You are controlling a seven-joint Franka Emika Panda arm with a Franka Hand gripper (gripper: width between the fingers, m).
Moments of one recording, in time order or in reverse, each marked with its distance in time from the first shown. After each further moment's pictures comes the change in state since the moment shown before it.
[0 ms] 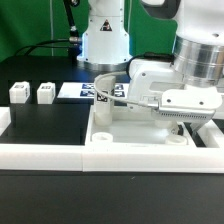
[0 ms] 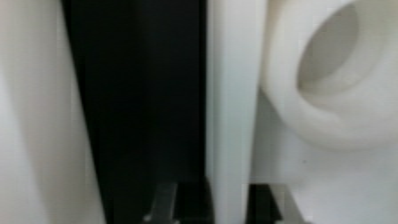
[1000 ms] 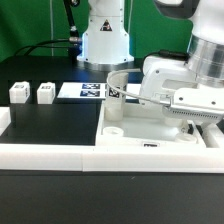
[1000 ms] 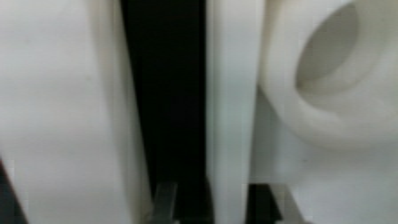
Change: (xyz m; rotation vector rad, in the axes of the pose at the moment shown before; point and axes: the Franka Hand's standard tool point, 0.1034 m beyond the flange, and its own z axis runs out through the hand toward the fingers) arm 0.003 0.018 -0.001 0.045 0.008 0.054
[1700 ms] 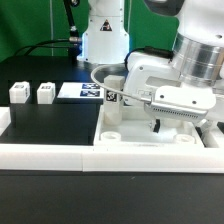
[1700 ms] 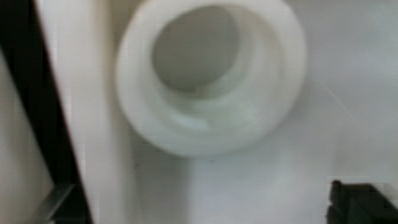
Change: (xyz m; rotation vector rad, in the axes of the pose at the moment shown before) arm -0.001 -0.030 0.001 0.043 0.023 0.030
